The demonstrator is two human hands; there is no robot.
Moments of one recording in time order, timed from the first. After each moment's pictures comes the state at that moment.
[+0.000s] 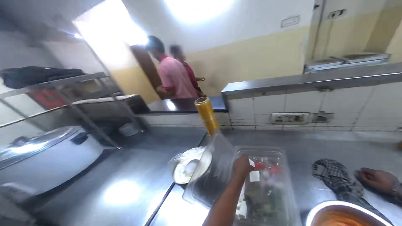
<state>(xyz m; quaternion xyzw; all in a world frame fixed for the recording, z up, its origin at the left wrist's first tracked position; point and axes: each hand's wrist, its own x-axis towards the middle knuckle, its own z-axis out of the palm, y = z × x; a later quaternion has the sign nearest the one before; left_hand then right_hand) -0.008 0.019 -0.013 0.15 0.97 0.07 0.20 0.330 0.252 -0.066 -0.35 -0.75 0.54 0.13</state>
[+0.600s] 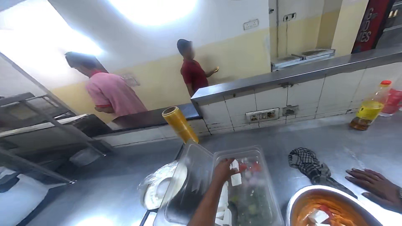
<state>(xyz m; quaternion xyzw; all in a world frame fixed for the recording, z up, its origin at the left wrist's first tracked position) -0.039 0.012 -0.040 0.31 0.93 0.09 0.16 0.365 0.269 -0.100 -0.40 -0.67 0.60 0.19</state>
